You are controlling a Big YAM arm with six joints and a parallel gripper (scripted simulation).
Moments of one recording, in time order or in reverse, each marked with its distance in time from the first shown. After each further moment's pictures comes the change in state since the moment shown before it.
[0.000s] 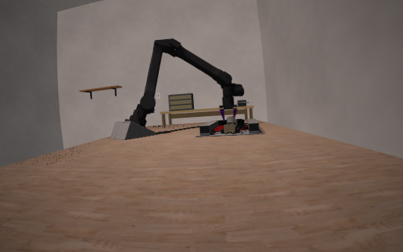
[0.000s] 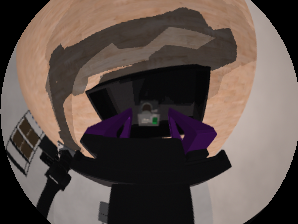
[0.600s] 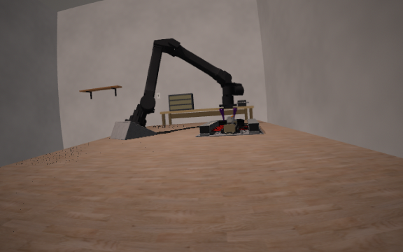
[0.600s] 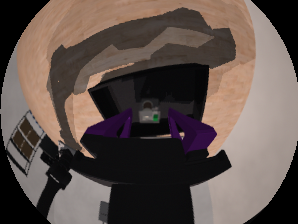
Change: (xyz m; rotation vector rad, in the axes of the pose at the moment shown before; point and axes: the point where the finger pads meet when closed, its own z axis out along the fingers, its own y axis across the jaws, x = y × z) arm 0.001 0.001 -0.005 -0.002 0.003 0.004
